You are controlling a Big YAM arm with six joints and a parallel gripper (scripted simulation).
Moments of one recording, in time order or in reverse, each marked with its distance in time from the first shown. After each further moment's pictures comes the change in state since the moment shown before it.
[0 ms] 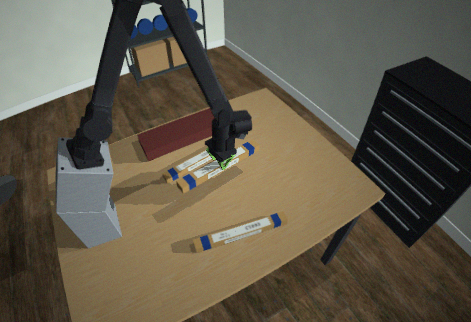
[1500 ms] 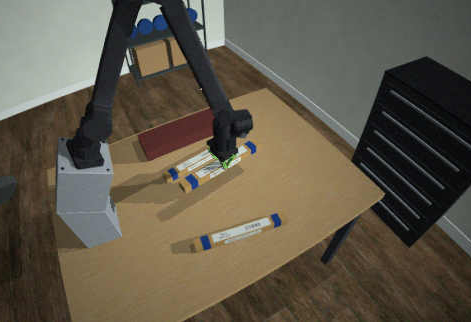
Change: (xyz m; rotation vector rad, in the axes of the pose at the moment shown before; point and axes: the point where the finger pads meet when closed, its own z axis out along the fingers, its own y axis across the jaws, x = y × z) arm -0.007 -0.003 -0.001 0.010 -0.026 -0.001
